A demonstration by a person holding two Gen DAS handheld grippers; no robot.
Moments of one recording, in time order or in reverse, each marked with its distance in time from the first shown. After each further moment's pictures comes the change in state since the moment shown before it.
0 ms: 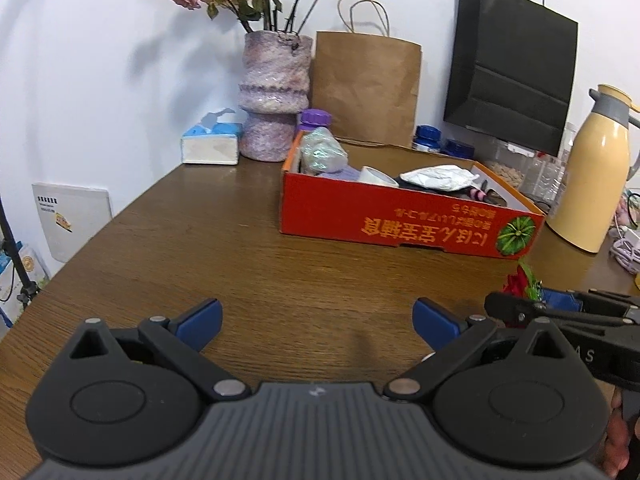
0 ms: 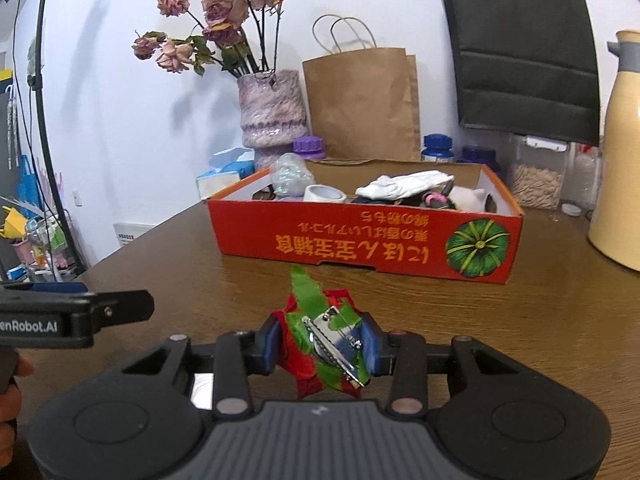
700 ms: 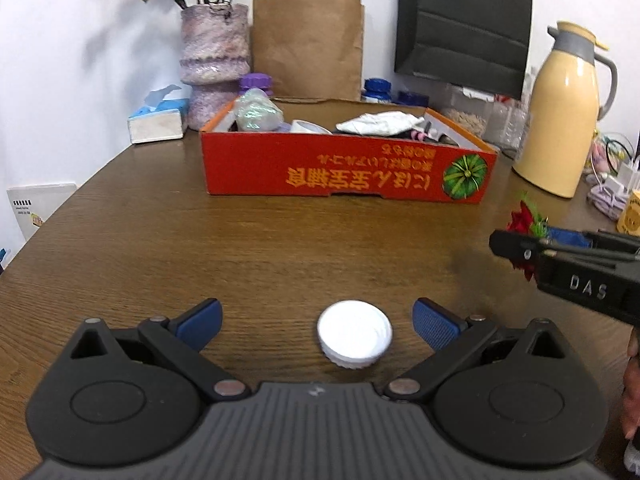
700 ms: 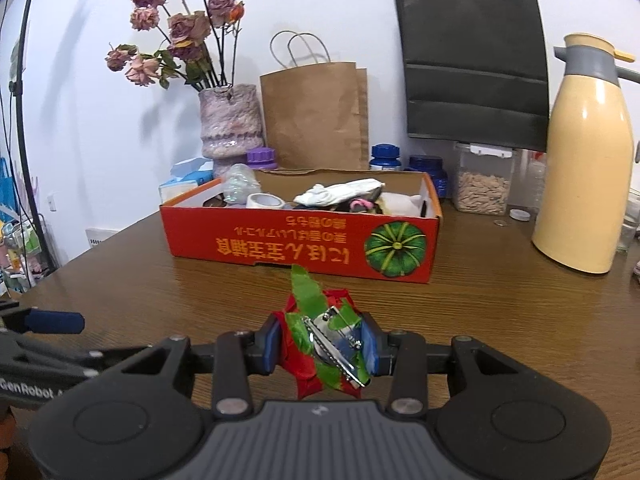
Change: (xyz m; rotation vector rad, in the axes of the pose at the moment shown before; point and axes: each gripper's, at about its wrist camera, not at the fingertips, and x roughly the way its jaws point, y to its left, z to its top) left arm 0.009 -0.062 -0.024 0.098 0.094 -0.034; right arm -0.030 -0.044 -0.010 -0.001 -0.033 -0.086
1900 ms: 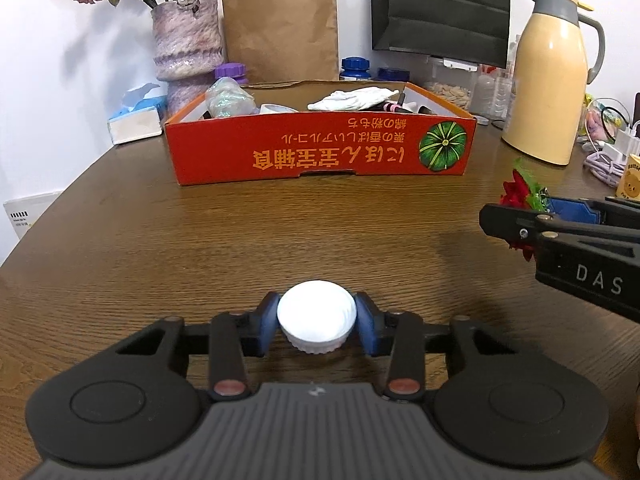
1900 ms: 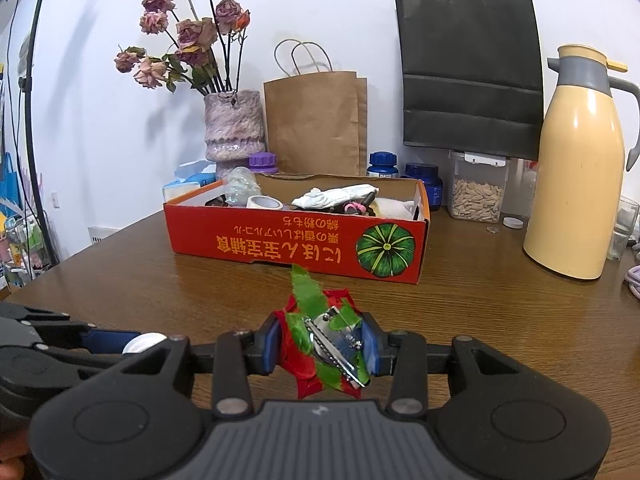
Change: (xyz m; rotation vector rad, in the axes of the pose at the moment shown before) left arm 0.011 -0.031 -0.007 0.064 0.034 0.015; right arm -0.018 -0.005 -0.007 -0.027 -0.021 0.002
